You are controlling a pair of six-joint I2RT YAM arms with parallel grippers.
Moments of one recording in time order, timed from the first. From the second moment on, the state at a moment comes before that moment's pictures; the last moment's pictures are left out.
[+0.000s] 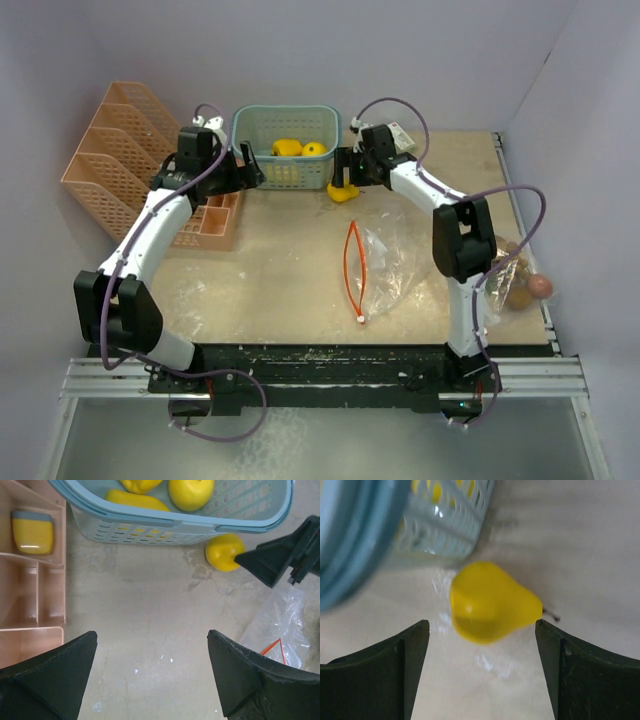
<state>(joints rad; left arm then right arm) -0.19 1.51 1.34 -0.47 0.18 -0.38 0.38 2.09 1.68 -0.36 -0.12 0.25</state>
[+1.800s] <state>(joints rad) -0.07 1.67 1.32 -0.38 0.42 -0.38 0.39 2.10 1.53 -0.34 -0.06 0.13</state>
